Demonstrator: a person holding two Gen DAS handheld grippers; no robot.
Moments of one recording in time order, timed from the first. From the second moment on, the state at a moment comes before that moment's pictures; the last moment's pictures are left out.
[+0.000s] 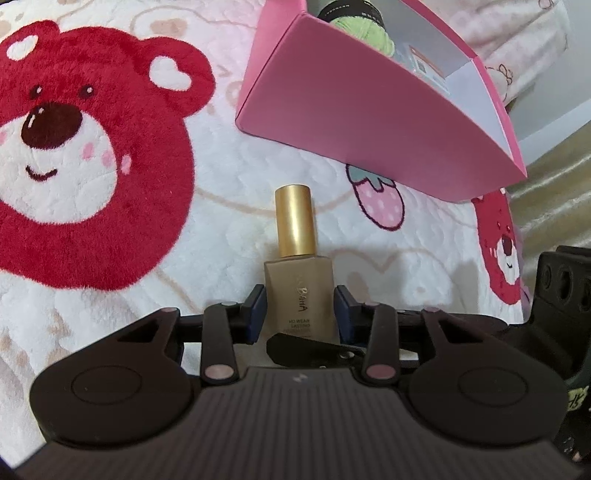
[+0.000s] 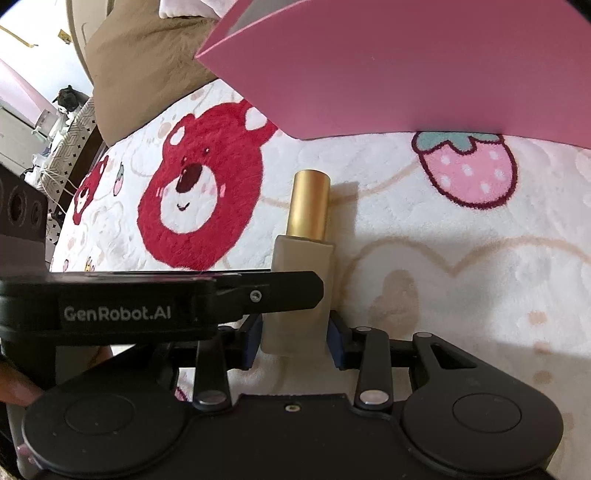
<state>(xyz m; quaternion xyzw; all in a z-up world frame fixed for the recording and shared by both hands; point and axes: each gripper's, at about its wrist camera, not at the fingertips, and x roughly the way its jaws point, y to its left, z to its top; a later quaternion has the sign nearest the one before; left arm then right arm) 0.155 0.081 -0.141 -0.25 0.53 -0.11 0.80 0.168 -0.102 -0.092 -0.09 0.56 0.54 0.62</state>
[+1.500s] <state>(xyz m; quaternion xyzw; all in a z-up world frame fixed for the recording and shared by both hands) 0.294 0.000 0.028 -0.18 0.48 -0.18 0.84 0.307 -0.090 0.069 -0.11 0.49 0.52 0.69</state>
